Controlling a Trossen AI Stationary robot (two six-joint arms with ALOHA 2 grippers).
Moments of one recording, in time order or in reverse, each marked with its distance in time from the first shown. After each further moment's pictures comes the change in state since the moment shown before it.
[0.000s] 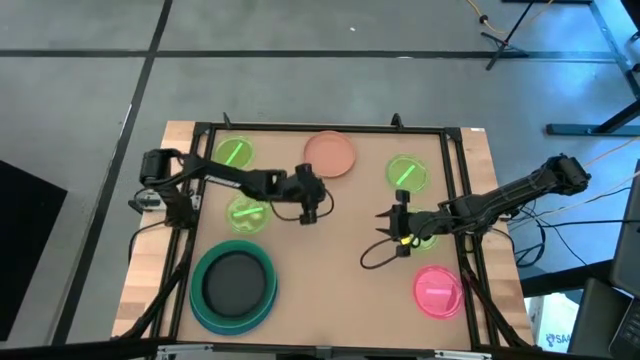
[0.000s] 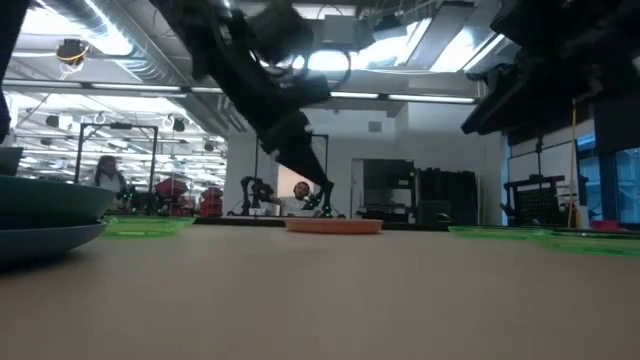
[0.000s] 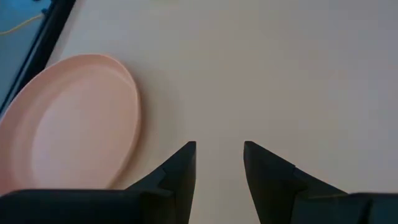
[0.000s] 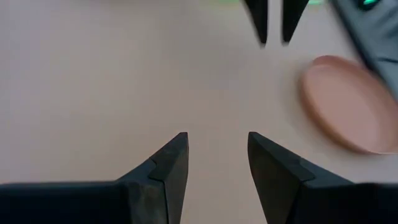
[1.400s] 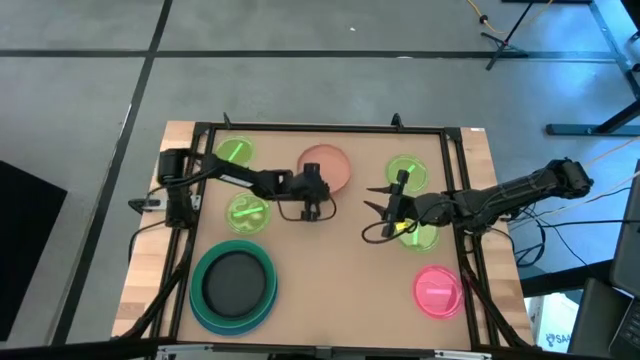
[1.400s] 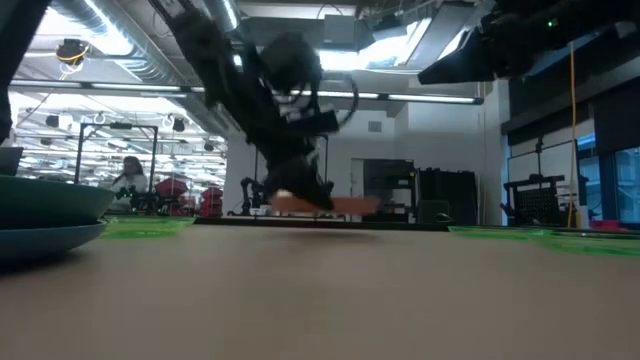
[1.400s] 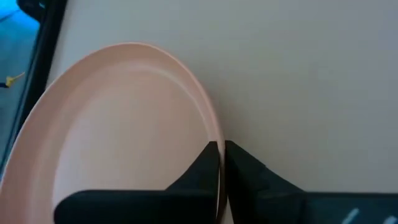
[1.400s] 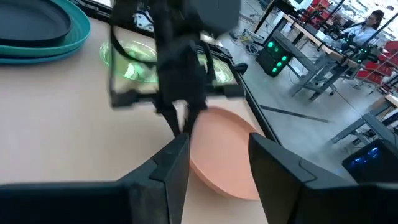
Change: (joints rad) left arm 0.027 0.108 -0.001 0.104 -0.015 0.245; right arm -0.111 0.000 0.001 0.366 0.153 -0.287
